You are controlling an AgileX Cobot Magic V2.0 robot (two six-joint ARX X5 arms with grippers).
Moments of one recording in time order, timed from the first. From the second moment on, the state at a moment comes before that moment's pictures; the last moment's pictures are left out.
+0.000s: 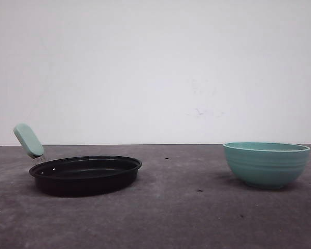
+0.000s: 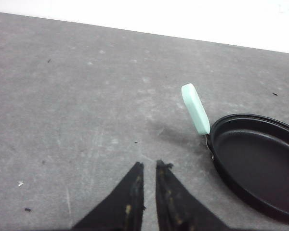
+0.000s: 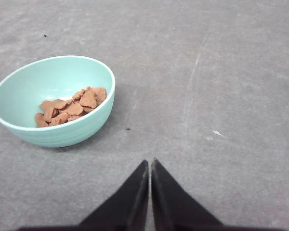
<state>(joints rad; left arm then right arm) -0.06 0.00 0.06 -0.26 0.02 -0.14 0.03 0.00 0.10 -0.45 -0.12 0.03</state>
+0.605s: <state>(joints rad) -0.06 0.00 0.06 -0.26 0.02 -0.14 0.03 0.00 0.10 -0.31 -0.13 0.07</state>
